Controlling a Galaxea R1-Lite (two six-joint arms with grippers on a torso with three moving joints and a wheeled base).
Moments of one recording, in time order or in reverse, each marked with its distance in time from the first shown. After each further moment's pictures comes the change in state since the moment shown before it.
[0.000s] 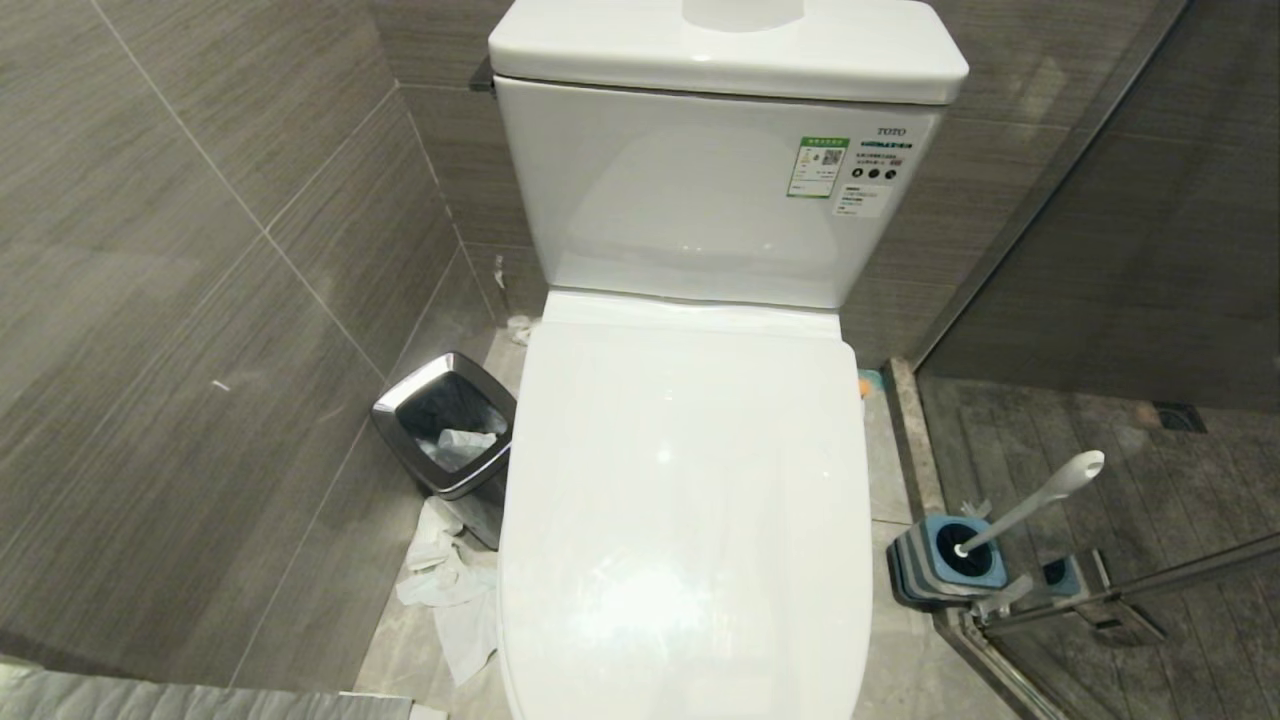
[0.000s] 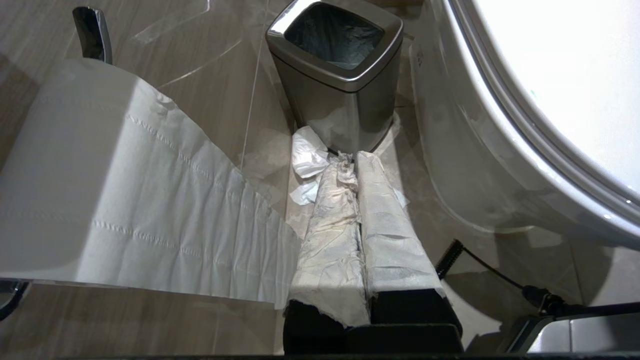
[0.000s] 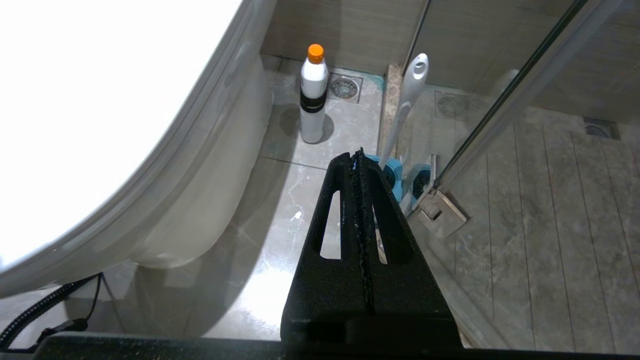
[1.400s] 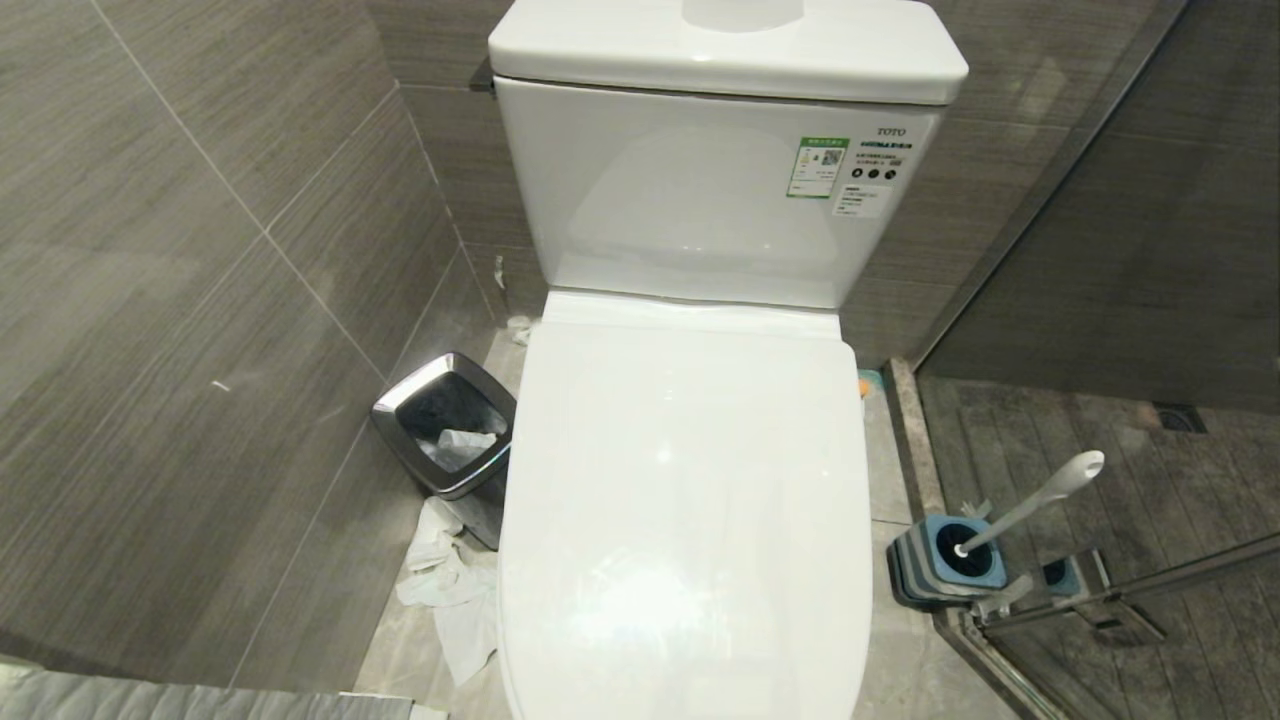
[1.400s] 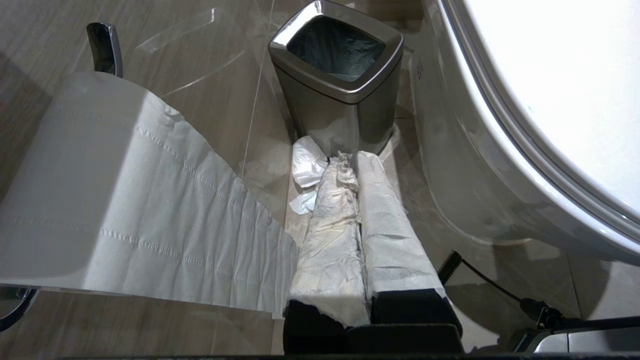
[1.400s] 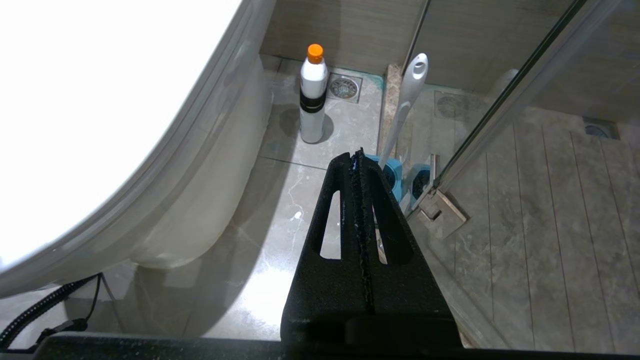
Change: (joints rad) left arm 0.000 -0.003 0.008 -0.031 0.005 -0.009; right arm 0.000 0.000 0.000 0.000 0.000 0.000
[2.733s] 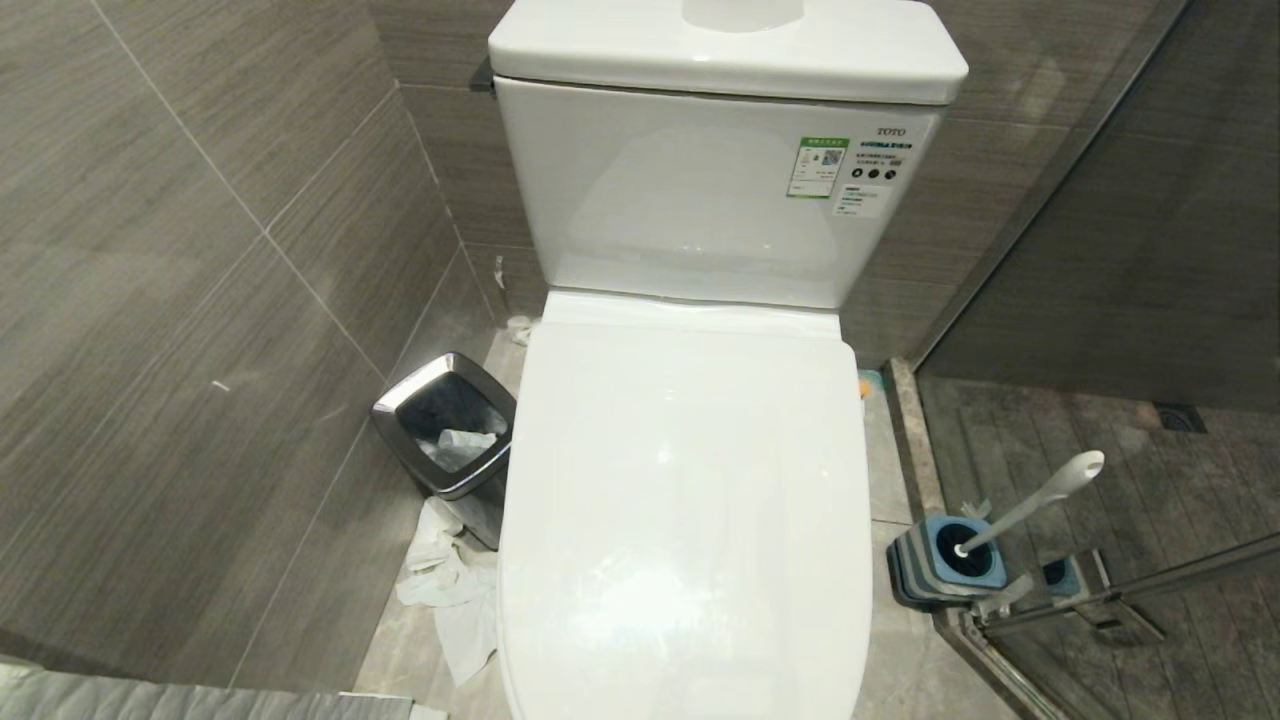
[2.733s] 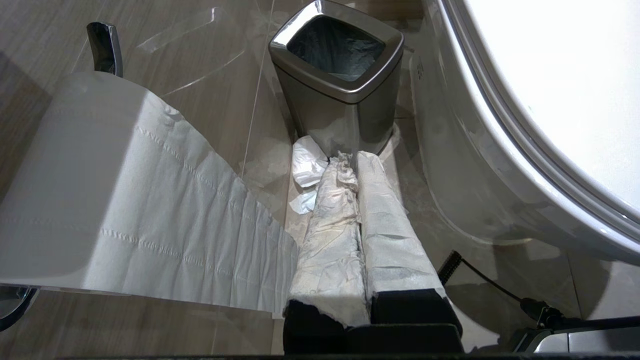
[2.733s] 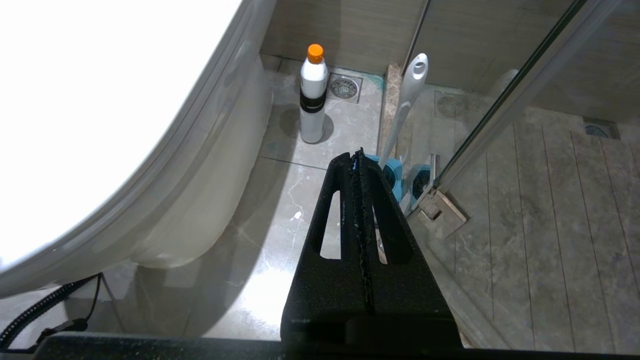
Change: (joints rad) left arm 0.000 0.000 0.000 0.000 0.000 0.000; right arm 0.000 0.000 0.000 0.000 0.000 0.000
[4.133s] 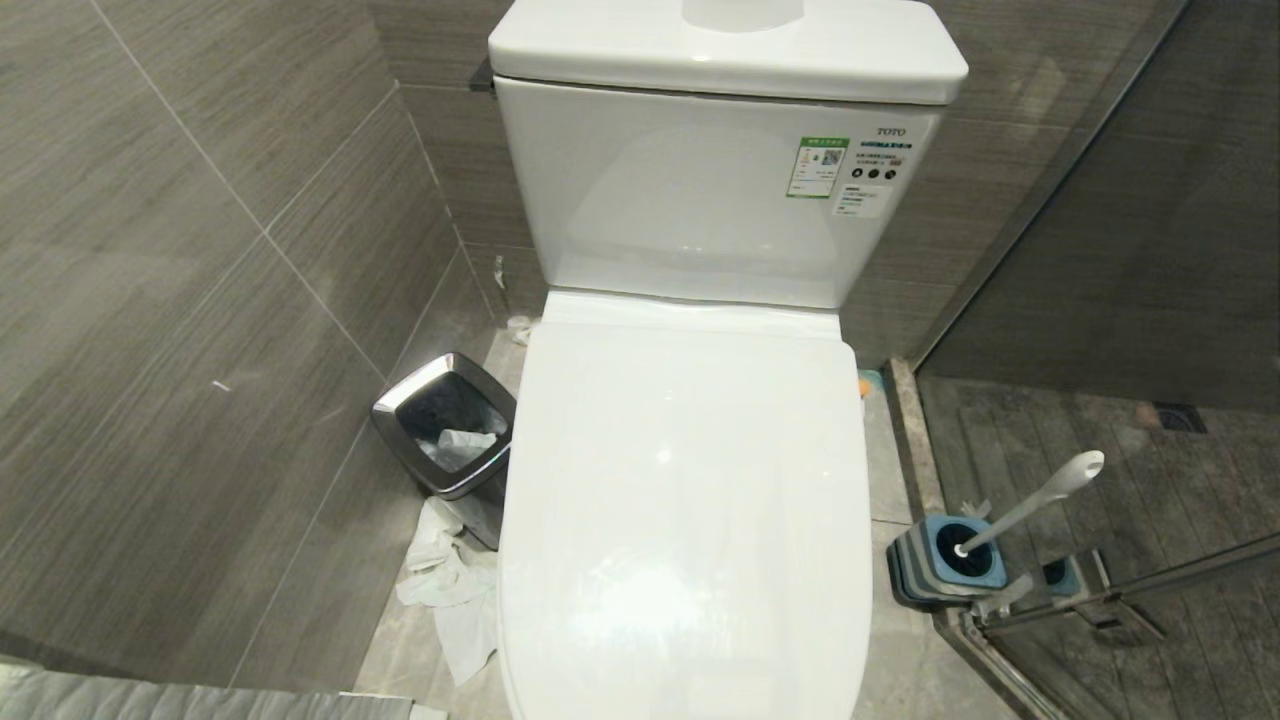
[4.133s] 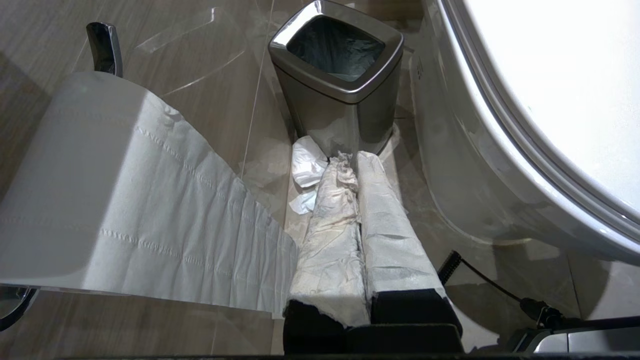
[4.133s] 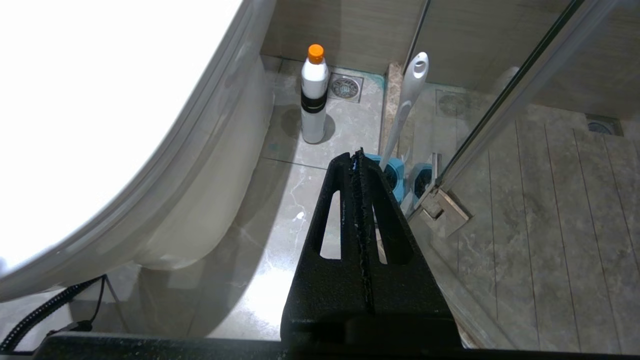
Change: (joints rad) left arm 0.000 0.000 0.000 0.000 0.000 -0.001; right arm 0.000 0.000 0.000 0.000 -0.001 0.013
